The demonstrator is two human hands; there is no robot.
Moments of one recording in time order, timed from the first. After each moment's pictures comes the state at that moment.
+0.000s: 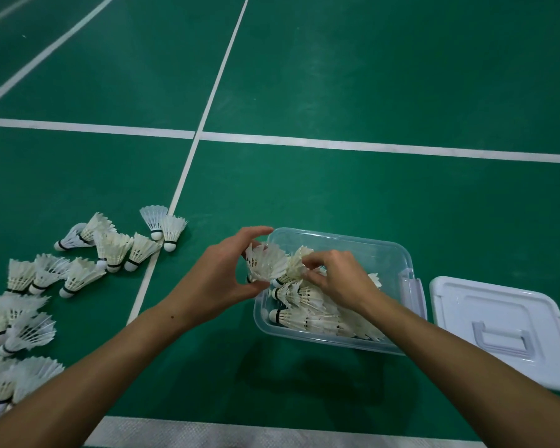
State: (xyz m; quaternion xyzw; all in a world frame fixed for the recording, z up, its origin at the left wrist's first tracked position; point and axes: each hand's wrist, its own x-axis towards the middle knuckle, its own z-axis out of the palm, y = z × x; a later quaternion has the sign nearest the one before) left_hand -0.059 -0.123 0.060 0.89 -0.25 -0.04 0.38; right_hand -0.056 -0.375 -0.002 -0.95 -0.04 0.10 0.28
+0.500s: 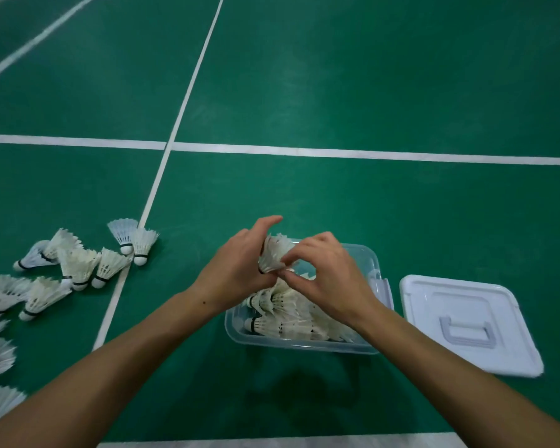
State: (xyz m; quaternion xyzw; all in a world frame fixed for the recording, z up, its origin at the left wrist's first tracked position) left_hand -0.026 -0.192 0.043 0.90 -0.26 -0.07 0.35; right_hand -0.086 -0.392 0.054 -0.94 -0.11 -0.06 0.30
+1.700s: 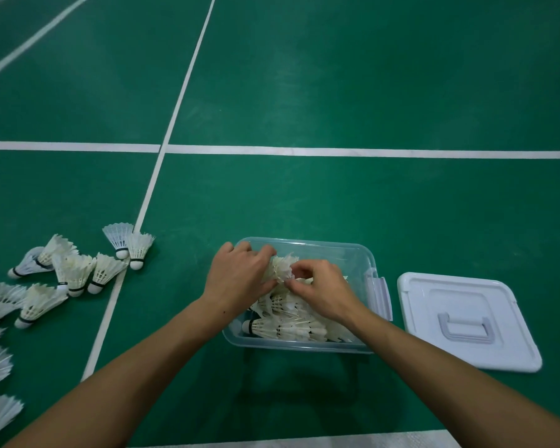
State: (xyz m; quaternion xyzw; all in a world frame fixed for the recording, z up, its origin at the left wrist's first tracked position) left_hand -0.023 -0.207 -0.003 0.95 -0.29 0.06 0.03; right_hand -0.076 -0.397 0.003 -0.92 0.05 0.11 0.37
